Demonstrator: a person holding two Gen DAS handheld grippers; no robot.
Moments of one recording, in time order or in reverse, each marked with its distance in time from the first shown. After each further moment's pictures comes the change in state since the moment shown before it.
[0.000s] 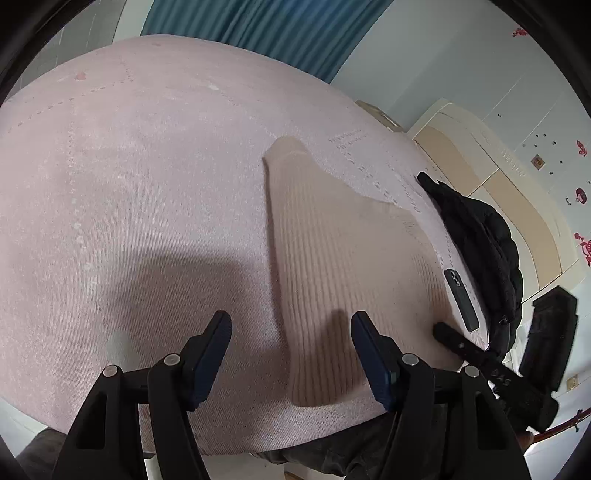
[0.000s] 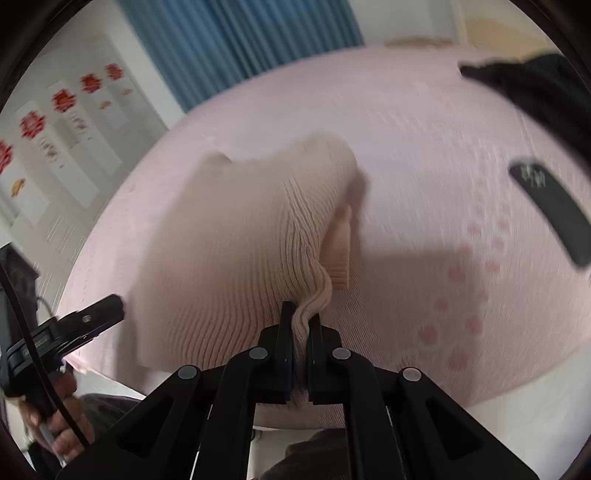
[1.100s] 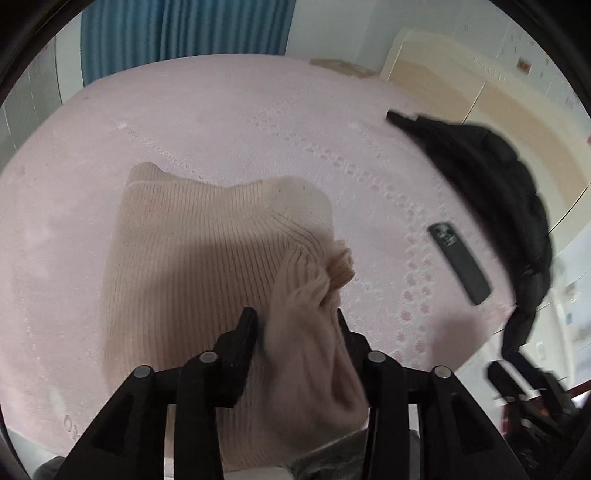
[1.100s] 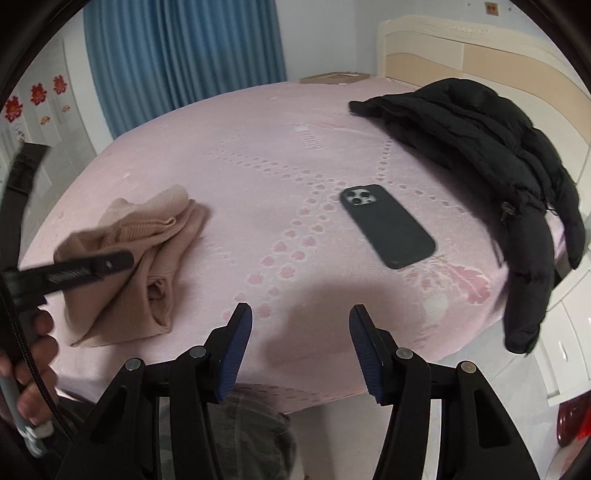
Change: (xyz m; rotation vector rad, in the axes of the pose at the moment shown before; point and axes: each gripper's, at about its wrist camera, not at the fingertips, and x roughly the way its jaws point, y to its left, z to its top) left arm 0.041 -0.152 0.018 0.263 0.097 0.125; right arm -0.096 -0.080 -0.018 0.051 -0.107 -0.341
